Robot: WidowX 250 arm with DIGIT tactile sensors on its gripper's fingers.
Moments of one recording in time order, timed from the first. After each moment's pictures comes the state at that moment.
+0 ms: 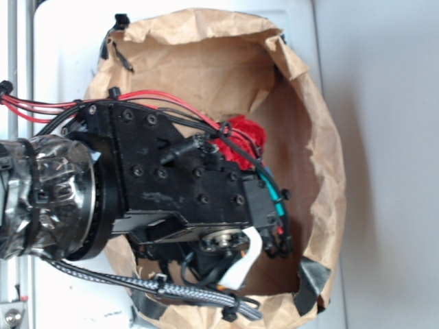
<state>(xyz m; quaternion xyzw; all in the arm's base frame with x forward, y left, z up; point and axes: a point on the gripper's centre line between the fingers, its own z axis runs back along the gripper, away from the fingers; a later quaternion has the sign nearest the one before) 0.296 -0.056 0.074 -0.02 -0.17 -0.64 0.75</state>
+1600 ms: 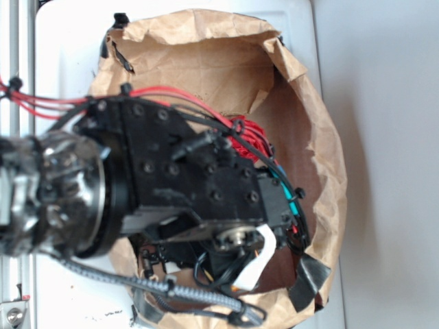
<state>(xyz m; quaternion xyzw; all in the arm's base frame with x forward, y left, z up) 0.299 -0.057 0.073 -0.02 -0.17 -0.64 0.75</state>
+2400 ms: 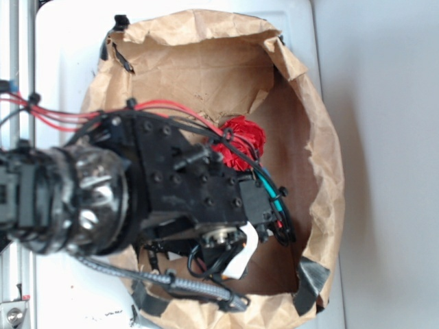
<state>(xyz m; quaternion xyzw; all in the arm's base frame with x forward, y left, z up) 0.299 -0.059 0.043 0.00 -0.16 -0.64 0.75</state>
